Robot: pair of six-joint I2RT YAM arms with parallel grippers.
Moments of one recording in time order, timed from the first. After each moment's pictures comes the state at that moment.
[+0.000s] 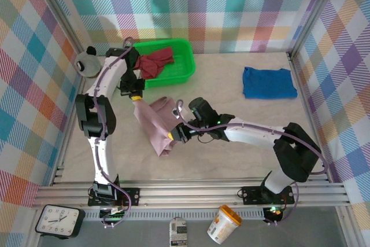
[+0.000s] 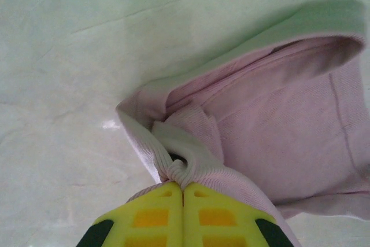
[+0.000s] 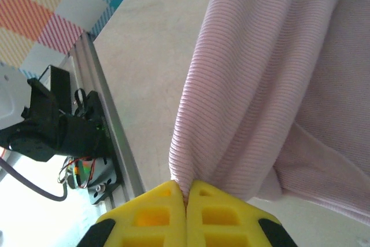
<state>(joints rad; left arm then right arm) -0.14 2.12 2.03 -1.47 0.11 -0.25 0.87 1.56 0.95 -0.06 -0.56 0.38</state>
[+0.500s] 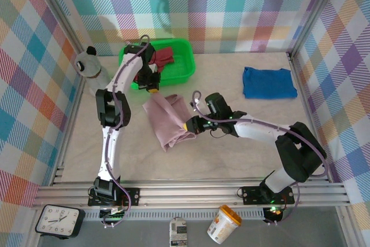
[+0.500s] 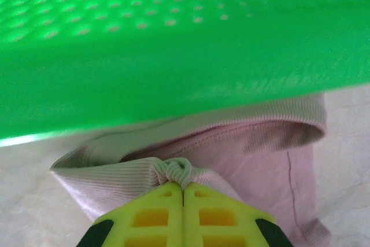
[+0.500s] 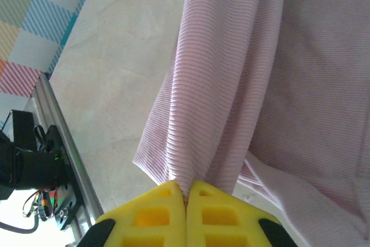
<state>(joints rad) -0.22 2.42 2.40 -1.47 0.22 -0.32 0.69 1.54 0.85 -0.05 -0.56 0.41</state>
